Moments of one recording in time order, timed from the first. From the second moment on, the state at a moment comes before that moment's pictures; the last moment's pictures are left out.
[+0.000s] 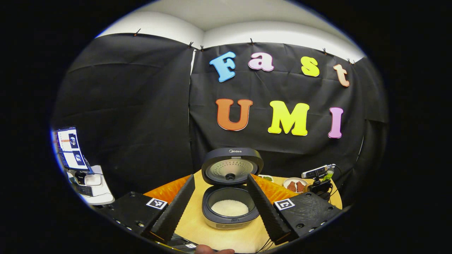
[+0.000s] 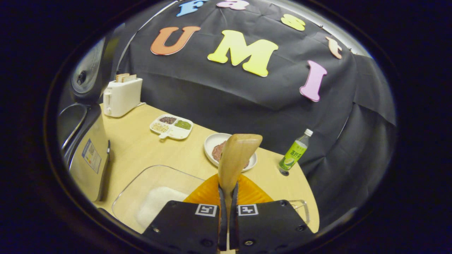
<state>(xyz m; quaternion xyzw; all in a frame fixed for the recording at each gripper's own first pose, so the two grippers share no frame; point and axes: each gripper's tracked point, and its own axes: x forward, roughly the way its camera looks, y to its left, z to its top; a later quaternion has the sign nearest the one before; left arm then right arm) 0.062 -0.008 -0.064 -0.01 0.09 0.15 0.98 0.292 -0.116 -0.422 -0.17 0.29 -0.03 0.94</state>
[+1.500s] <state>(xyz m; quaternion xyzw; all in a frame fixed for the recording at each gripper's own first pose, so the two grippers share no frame) 0.057 -0.050 -0.078 -0.01 0.12 0.13 0.98 0.259 -0.131 -0.404 0.38 0.36 0.06 0.85</state>
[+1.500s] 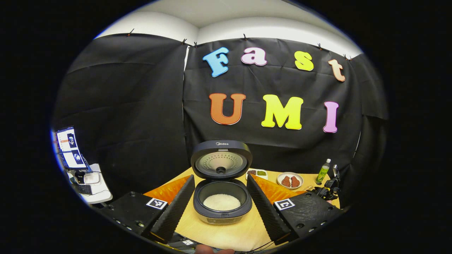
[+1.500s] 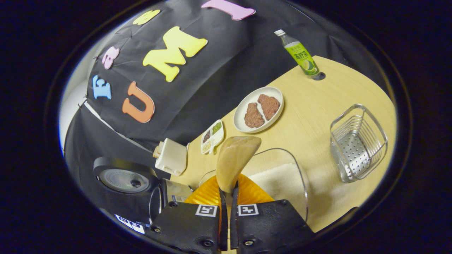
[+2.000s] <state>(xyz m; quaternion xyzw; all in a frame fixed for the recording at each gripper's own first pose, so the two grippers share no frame) 0.048 -0.057 -0.072 -0.02 0.11 0.10 0.99 0.264 -0.167 -0.331 0.48 0.28 0.04 0.83</state>
